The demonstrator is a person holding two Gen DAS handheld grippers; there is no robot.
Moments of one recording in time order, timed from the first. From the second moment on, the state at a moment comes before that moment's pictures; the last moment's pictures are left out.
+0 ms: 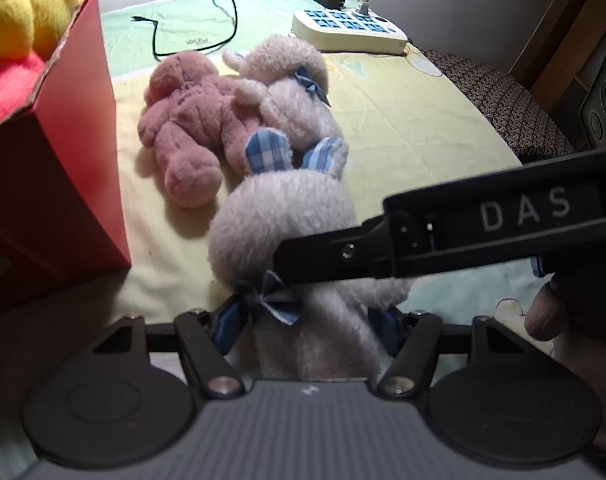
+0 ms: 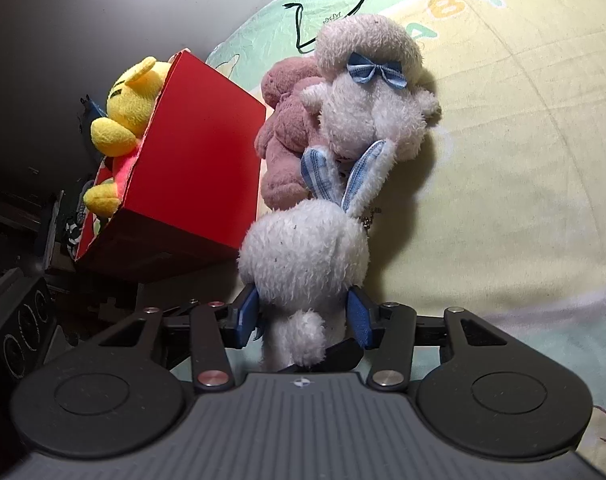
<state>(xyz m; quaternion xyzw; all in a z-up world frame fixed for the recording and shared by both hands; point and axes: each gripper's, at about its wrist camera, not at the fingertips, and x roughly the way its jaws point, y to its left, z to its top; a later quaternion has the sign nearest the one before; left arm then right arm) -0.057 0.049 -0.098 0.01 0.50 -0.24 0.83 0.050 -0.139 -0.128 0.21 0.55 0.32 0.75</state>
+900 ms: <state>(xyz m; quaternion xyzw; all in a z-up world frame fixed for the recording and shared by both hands) -0.086 0.072 0.006 0.02 0.37 -0.26 0.89 0.021 -0.131 -0.013 0.20 0.40 0.39 0.81</state>
